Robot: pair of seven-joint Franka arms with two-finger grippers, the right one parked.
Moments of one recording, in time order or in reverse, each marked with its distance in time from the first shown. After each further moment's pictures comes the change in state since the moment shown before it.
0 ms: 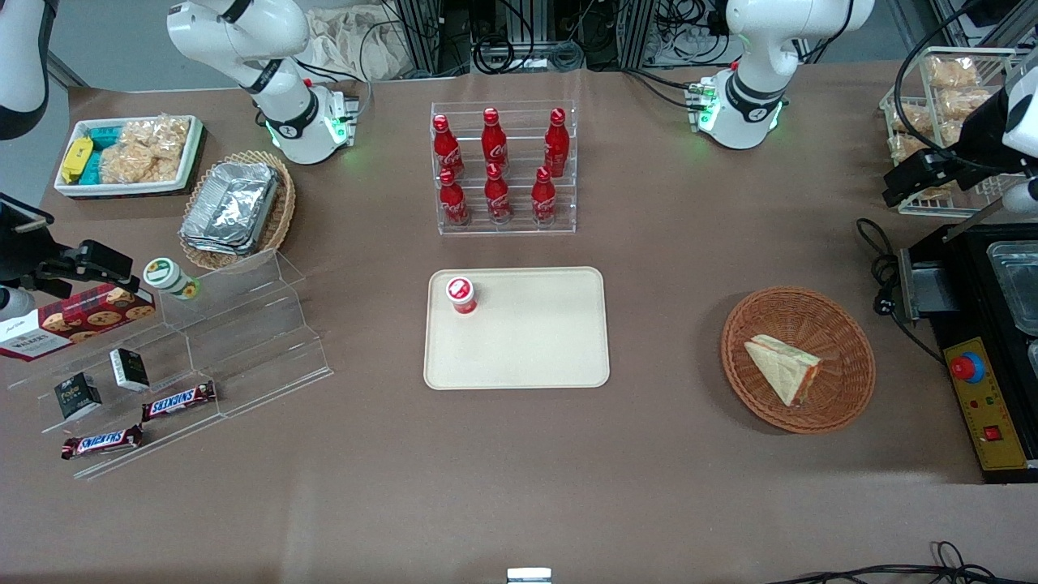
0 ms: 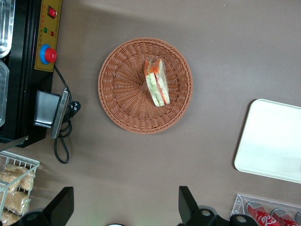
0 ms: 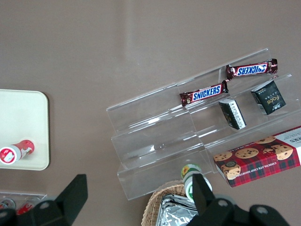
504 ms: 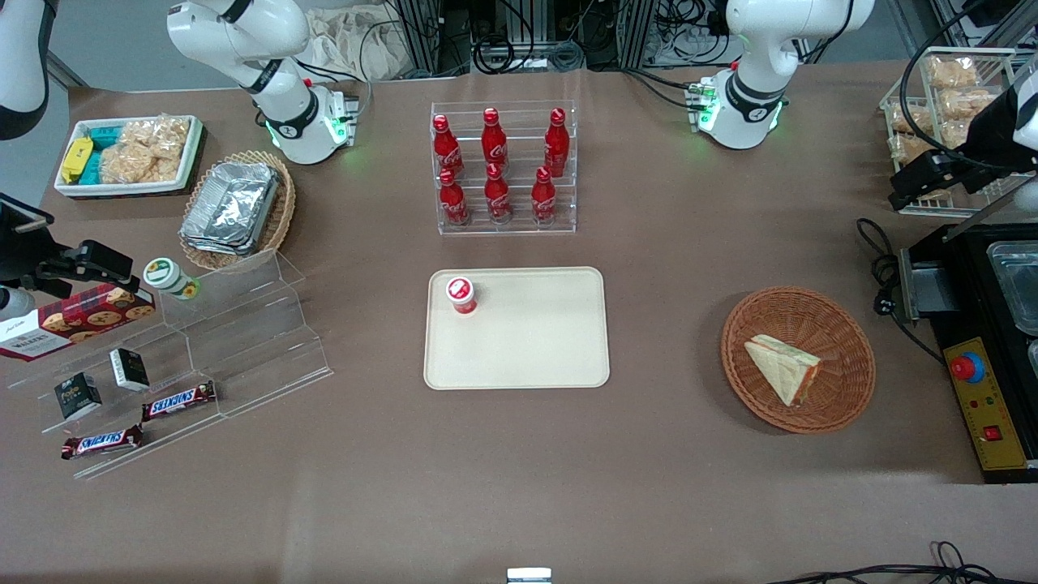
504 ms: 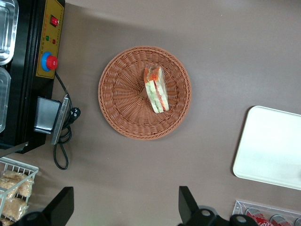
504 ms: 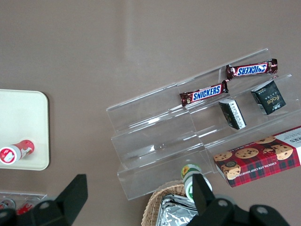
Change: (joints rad) arm 0.001 0.002 0.007 0.003 0.000 0.027 0.001
